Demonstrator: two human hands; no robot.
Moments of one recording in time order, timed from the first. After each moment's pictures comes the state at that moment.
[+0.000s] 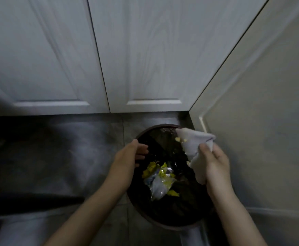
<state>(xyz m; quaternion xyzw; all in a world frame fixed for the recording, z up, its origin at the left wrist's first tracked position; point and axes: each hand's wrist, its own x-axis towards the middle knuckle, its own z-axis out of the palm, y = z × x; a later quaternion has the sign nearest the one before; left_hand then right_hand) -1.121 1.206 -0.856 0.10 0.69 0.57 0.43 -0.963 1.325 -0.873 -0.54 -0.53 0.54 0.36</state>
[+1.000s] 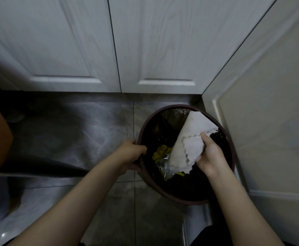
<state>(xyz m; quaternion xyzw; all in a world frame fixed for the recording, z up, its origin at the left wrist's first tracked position) -1.125 1.185 -0.895 0.04 0.73 0.38 0.57 -0.967 1.330 -0.905 -0.54 -0.25 0.77 0.22</state>
